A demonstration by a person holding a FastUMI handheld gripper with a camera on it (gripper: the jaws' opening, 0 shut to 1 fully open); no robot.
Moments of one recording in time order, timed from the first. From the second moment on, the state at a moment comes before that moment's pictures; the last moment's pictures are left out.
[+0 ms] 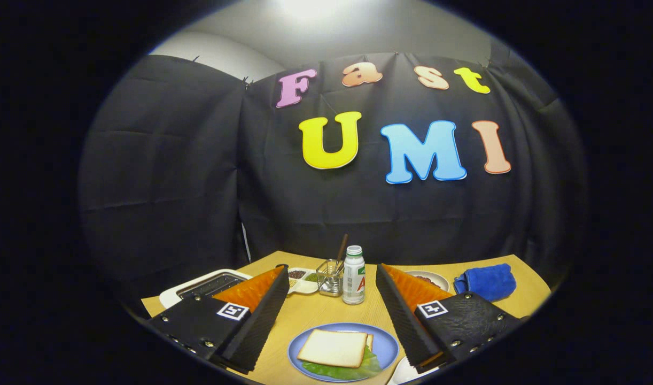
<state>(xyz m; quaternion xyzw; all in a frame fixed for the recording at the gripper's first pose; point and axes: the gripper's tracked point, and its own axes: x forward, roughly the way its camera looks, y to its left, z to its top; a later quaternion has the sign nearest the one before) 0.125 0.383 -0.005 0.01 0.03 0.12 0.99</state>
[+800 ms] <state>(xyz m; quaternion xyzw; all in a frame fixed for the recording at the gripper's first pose) 0.111 0.335 0.002 0.03 0.02 0.11 0.99</state>
